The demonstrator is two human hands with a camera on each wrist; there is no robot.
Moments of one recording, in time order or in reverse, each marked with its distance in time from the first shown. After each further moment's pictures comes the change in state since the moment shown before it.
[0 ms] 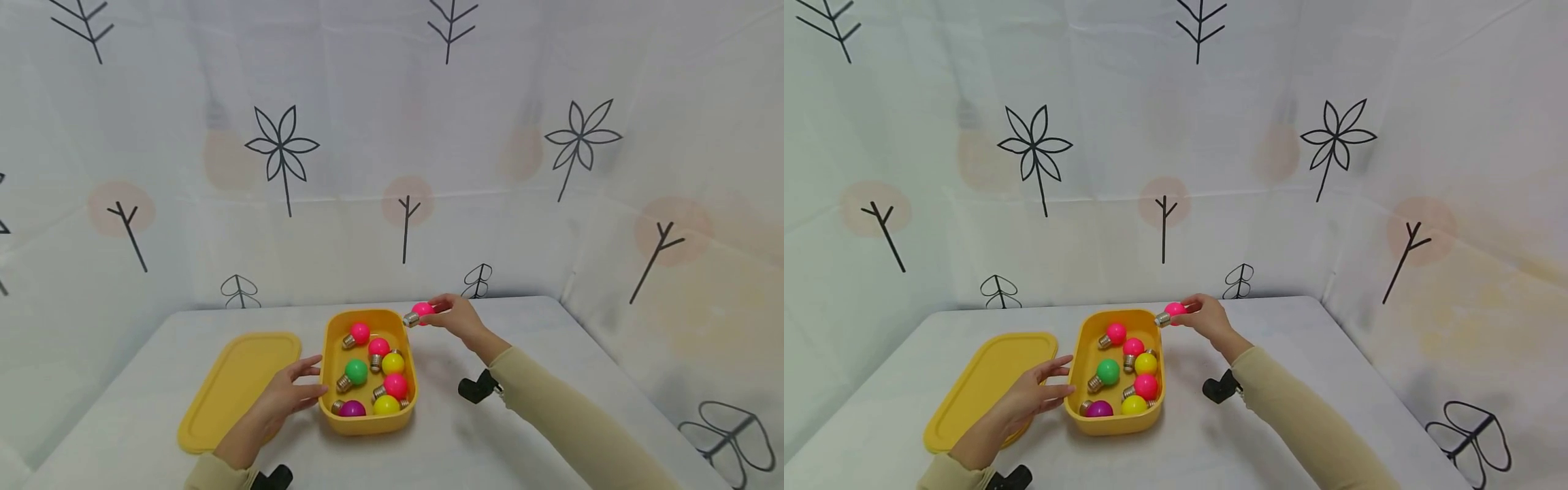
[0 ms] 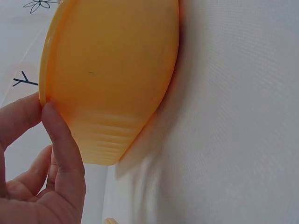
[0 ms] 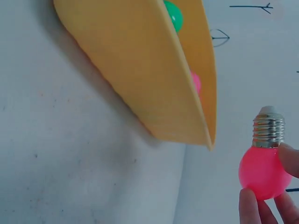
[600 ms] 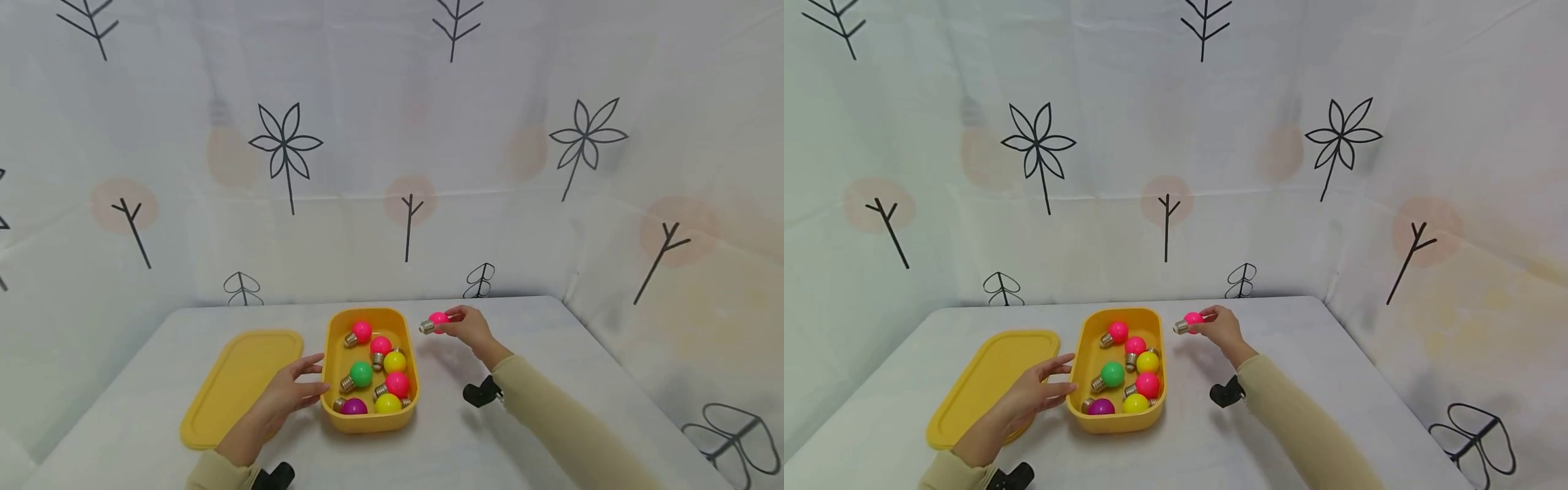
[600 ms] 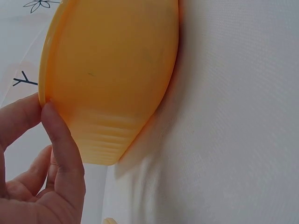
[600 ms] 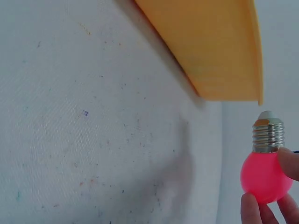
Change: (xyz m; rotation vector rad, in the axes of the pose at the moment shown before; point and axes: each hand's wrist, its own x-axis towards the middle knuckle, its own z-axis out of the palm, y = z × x) left_hand -0.001 -0.001 0.000 0.019 0.016 -0.011; right_hand 0.016 0.046 0.000 0.005 0.080 0.088
